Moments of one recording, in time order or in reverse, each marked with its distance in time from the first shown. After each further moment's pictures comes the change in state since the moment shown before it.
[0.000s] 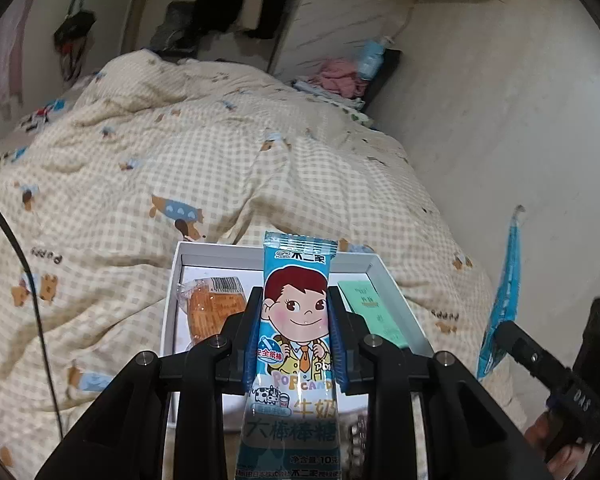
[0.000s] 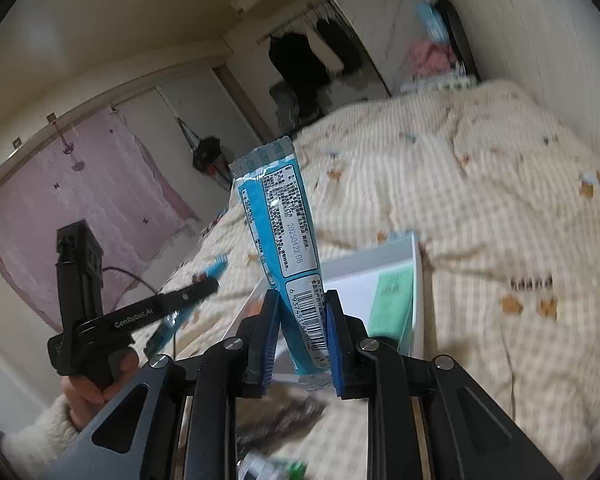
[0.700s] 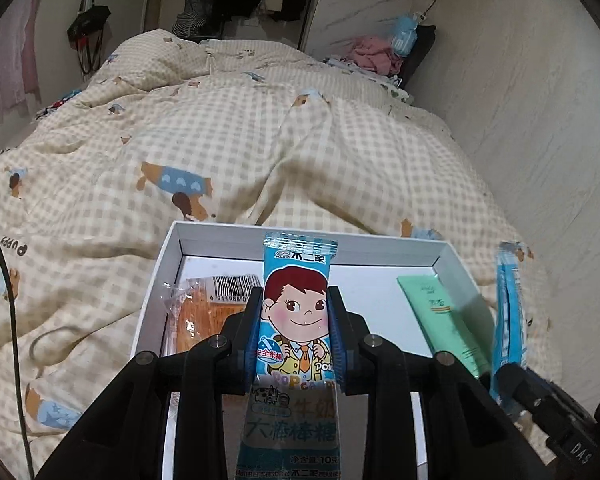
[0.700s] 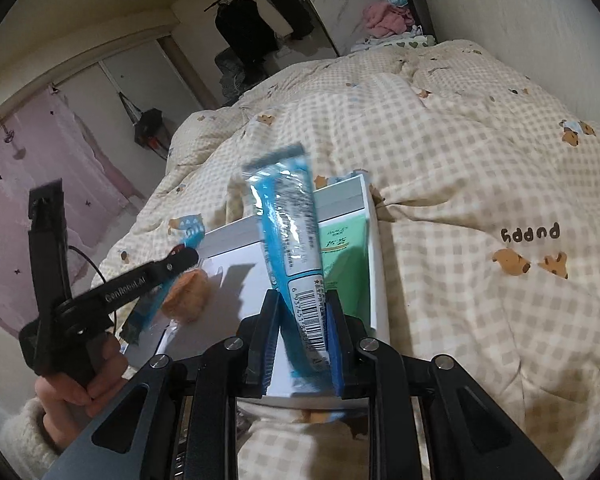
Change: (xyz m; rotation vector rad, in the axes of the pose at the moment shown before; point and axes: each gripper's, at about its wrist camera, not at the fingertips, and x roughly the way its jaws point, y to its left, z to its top) left arm 0.092 0.009 -0.015 0.022 0.049 0.150; right arm 0.058 -0.040 -0.034 0.079 0.134 -0.178
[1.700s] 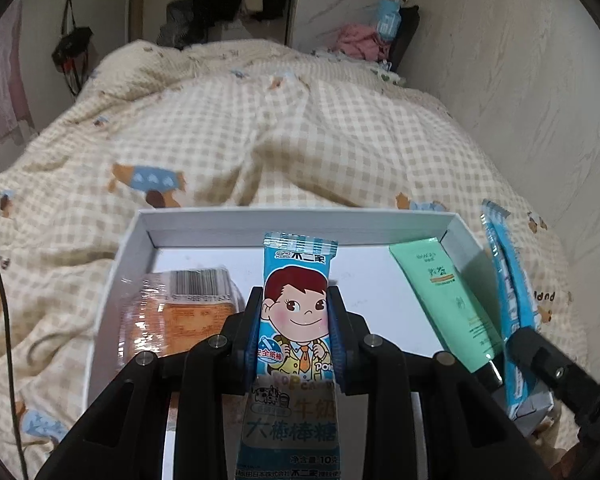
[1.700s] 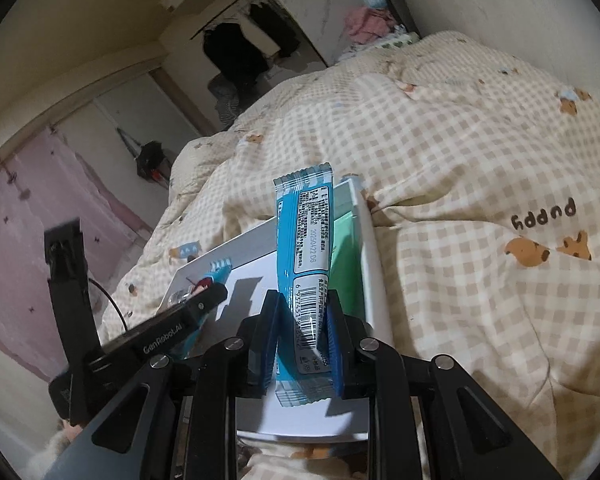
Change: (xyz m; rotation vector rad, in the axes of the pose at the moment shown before) left arm 0.016 -0.023 -0.011 0.100 -0.015 0.038; right arm 0.012 -0.006 -0.002 0.073 -0.069 0.064
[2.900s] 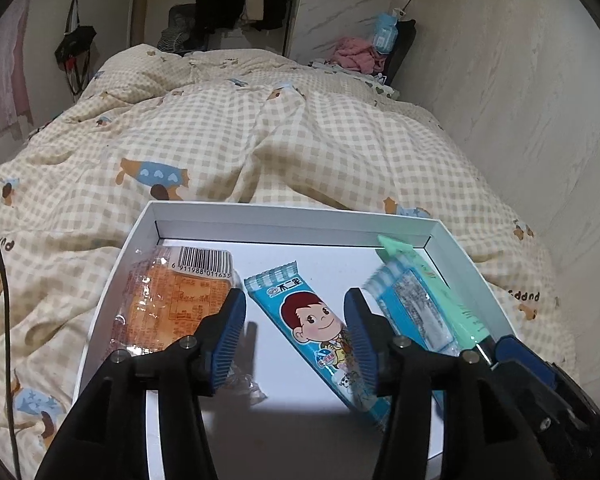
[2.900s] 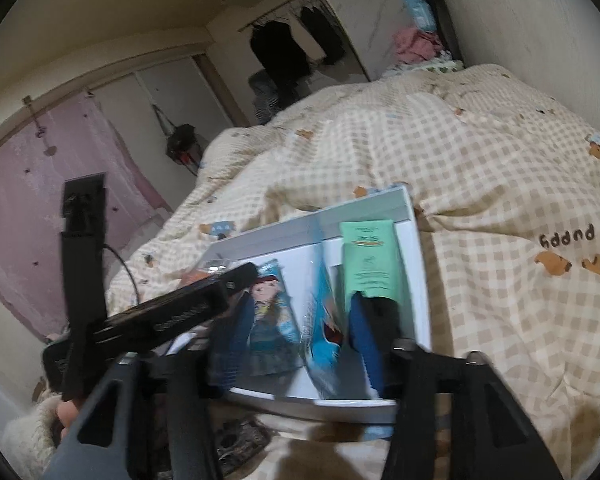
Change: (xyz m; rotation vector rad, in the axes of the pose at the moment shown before) left arm -0.012 0.004 -0.010 -0.028 -0.026 -0.041; right arm -0.004 0.022 -0.017 -0.159 -0.036 0.048
